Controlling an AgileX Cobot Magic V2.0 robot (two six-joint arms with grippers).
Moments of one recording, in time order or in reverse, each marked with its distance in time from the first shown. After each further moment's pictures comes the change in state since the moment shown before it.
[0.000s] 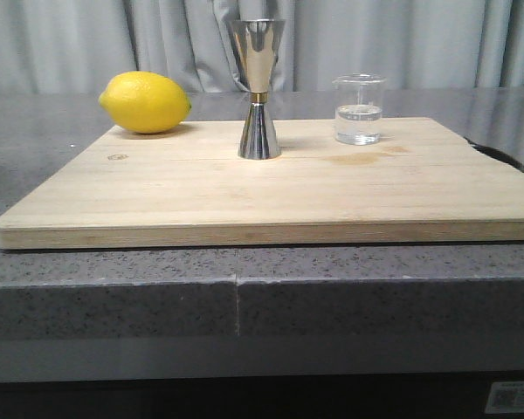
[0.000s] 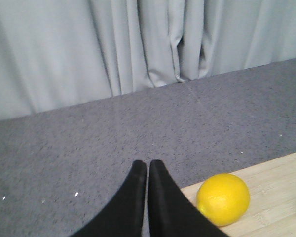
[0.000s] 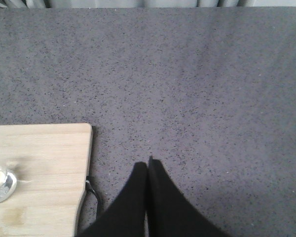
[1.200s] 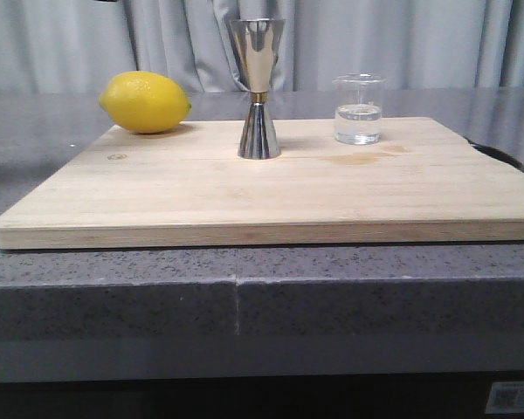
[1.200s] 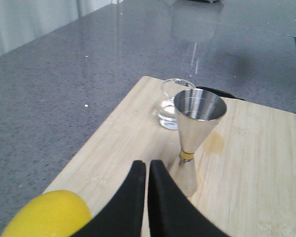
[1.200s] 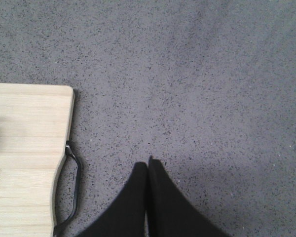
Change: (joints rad) left arm -0.056 0.539 -0.007 -0.748 0.572 1.046; right arm 0.000 0.015 0.000 -0.045 0.104 -0.042
